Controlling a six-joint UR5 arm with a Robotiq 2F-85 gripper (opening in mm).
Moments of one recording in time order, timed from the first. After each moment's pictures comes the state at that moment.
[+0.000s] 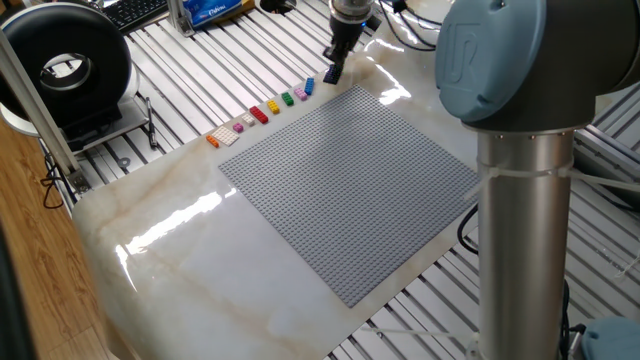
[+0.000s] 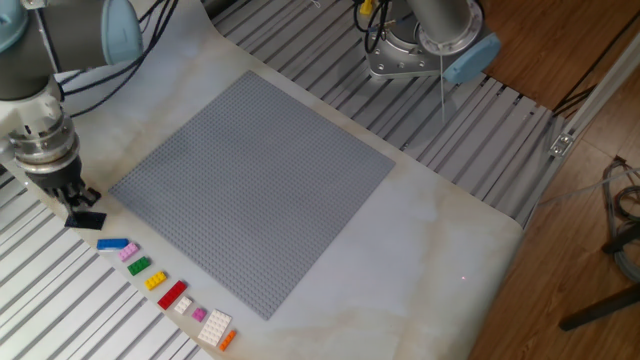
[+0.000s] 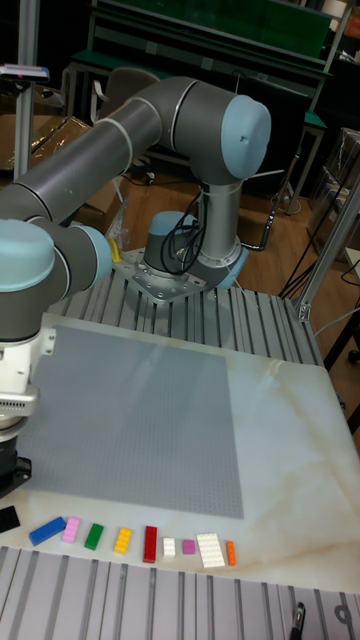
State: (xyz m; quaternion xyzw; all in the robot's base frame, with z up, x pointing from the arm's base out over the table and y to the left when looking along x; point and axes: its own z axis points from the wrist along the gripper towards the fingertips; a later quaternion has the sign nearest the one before) arm 0.735 -0.229 0.008 -0.12 0.99 -0.05 0.06
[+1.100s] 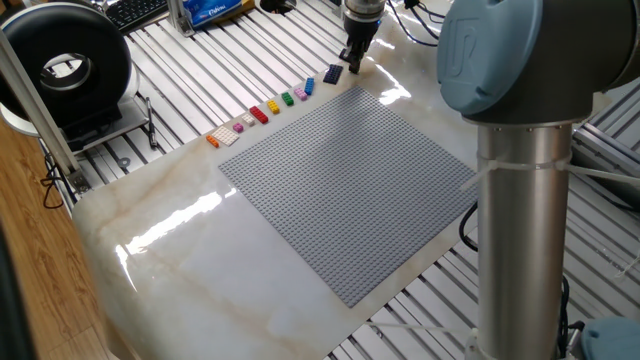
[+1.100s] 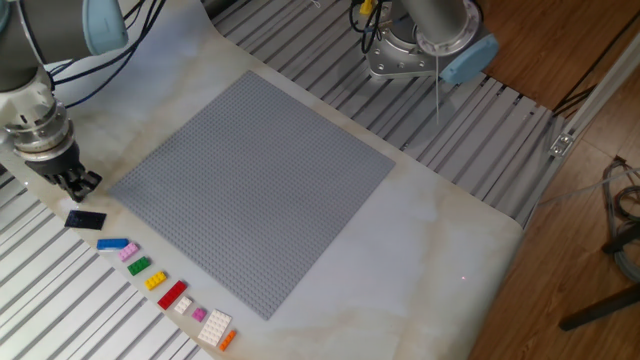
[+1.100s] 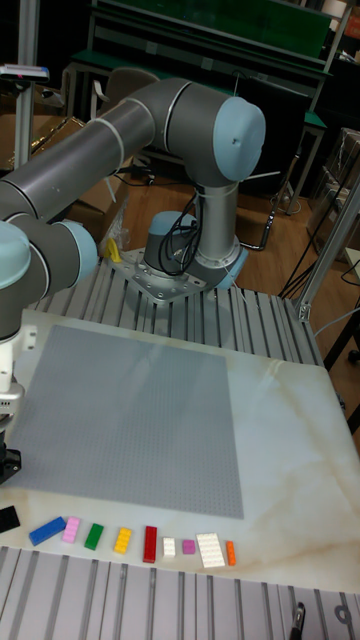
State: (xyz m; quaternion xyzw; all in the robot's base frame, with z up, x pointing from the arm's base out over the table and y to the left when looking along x) arm 0.727 -0.236 0.000 -0.15 0.99 -0.03 0.05
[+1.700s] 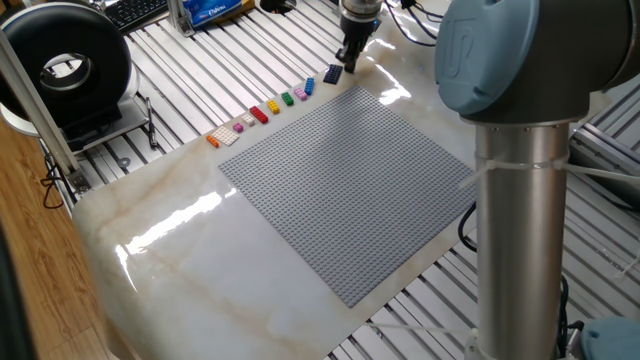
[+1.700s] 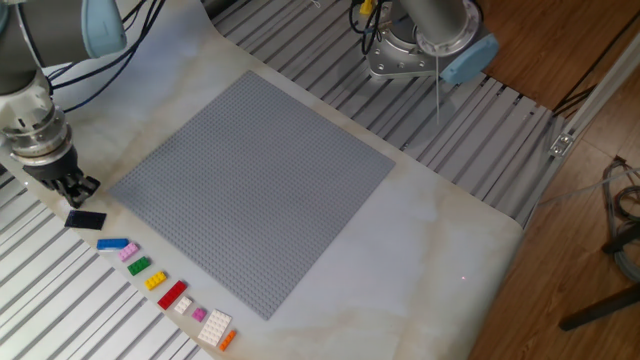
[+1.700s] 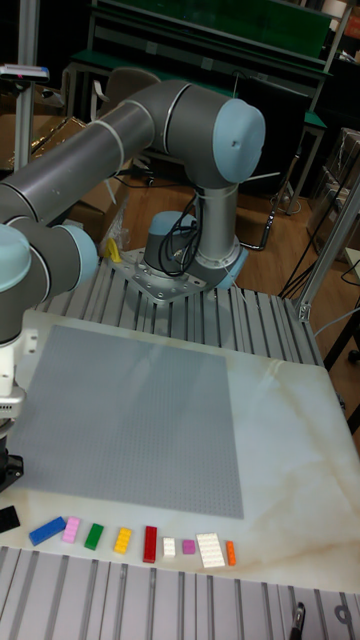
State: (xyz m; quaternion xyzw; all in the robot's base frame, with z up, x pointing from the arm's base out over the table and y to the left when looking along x) arm 0.739 -0.227 0.000 -0.15 0.99 -0.02 0.06
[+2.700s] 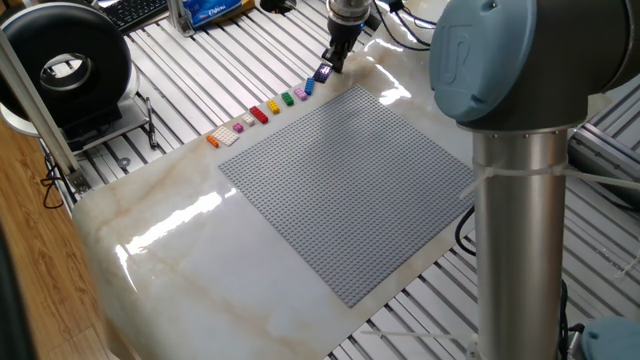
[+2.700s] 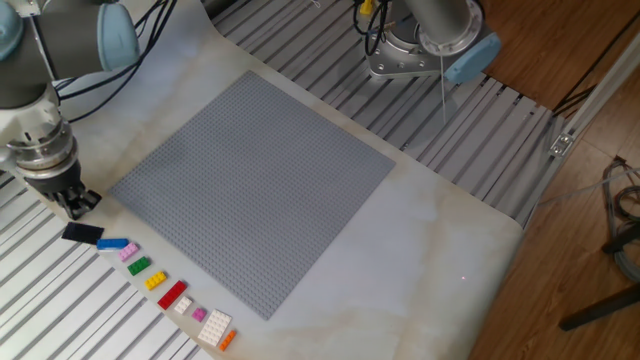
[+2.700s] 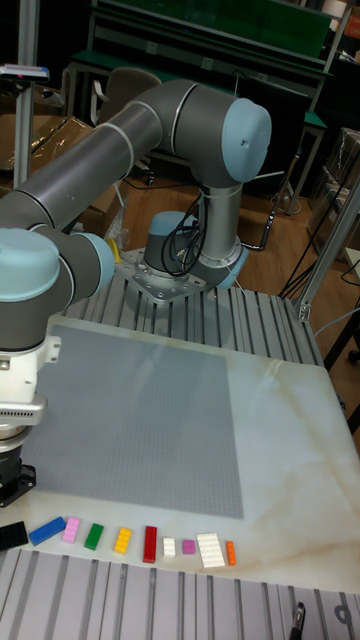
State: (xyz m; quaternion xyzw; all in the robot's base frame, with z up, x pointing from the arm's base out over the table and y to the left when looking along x) arm 0.747 -0.214 0.003 -0.13 0.99 -0.04 0.07
